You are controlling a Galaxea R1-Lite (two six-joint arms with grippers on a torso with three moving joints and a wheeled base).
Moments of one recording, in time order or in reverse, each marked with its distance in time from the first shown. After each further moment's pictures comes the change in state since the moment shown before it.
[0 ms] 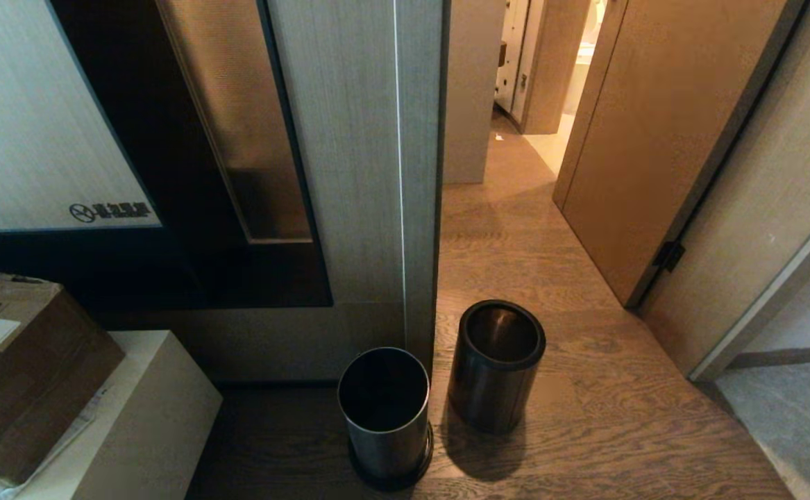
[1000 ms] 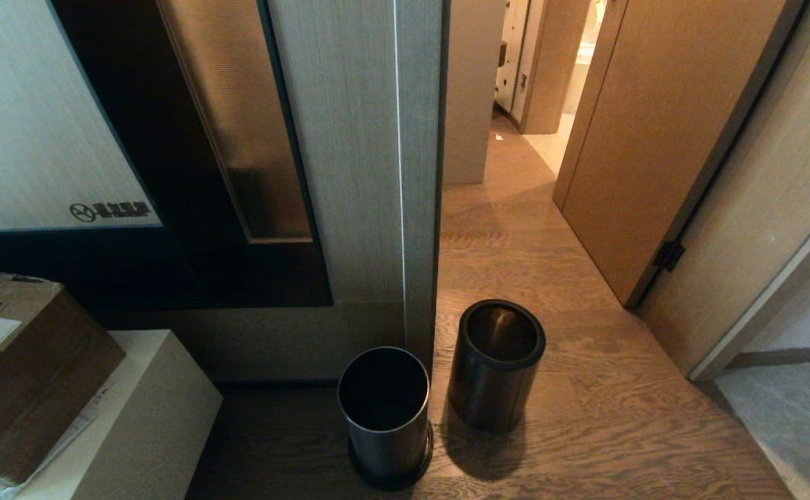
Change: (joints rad) left arm 0.000 0.000 0.000 0.000 0.000 0.000; right arm 0.000 0.000 0.000 0.000 0.000 0.000
